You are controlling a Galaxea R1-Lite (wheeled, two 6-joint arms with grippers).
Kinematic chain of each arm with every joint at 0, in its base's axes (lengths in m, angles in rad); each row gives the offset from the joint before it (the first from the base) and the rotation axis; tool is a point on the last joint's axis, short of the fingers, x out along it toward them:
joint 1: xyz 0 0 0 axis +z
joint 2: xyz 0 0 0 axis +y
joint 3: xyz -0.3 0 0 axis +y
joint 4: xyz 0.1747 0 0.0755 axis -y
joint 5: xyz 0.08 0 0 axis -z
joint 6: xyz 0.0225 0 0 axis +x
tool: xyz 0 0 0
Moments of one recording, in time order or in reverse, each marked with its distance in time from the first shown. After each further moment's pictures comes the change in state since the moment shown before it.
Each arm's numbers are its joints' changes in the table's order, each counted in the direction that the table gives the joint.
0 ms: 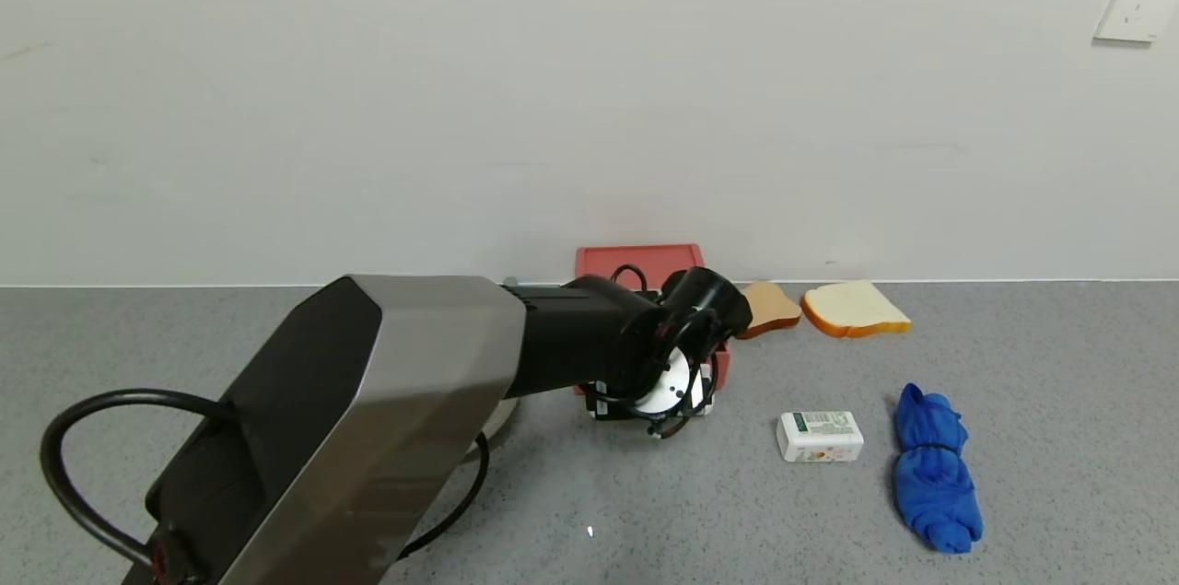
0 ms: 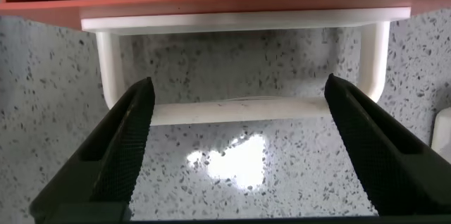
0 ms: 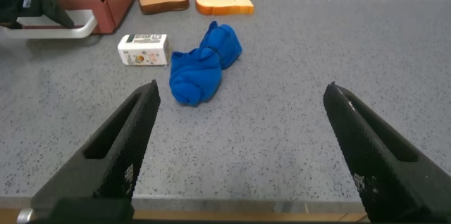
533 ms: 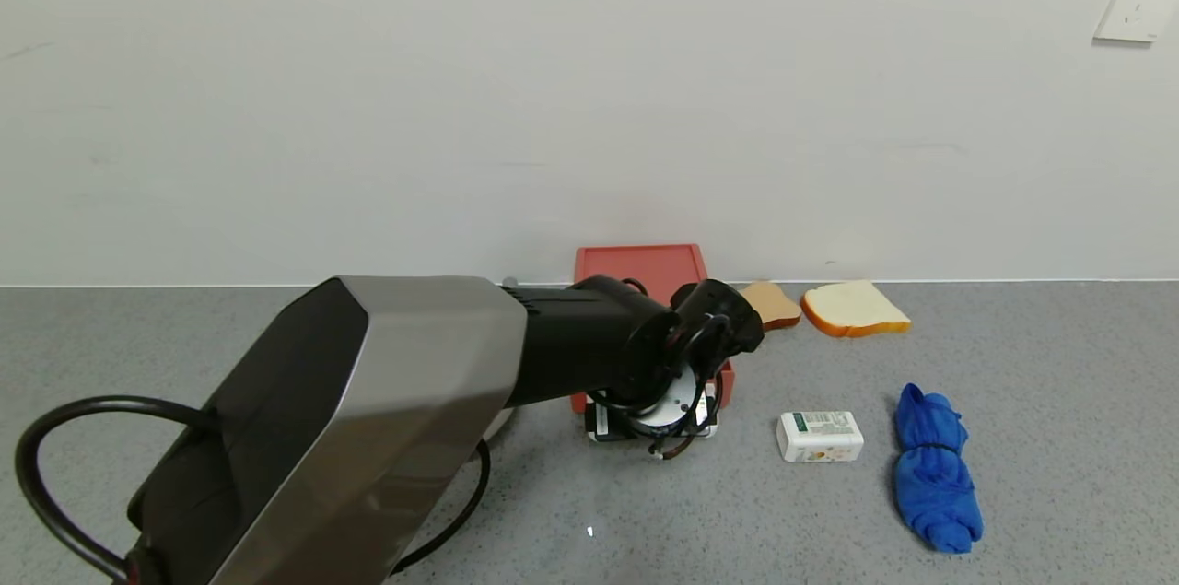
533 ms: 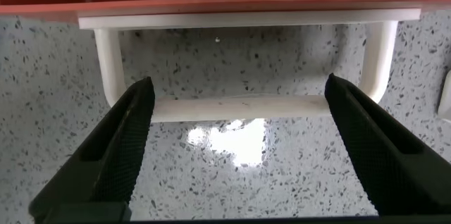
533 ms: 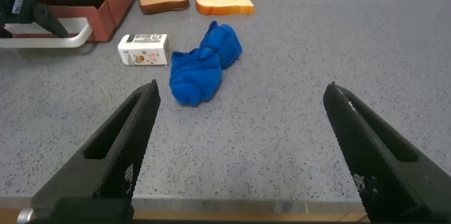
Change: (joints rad) left arm -0.033 -0.022 0.021 -0.100 0.034 -0.066; right arm 0.000 0.000 0.000 0.000 0.000 0.000
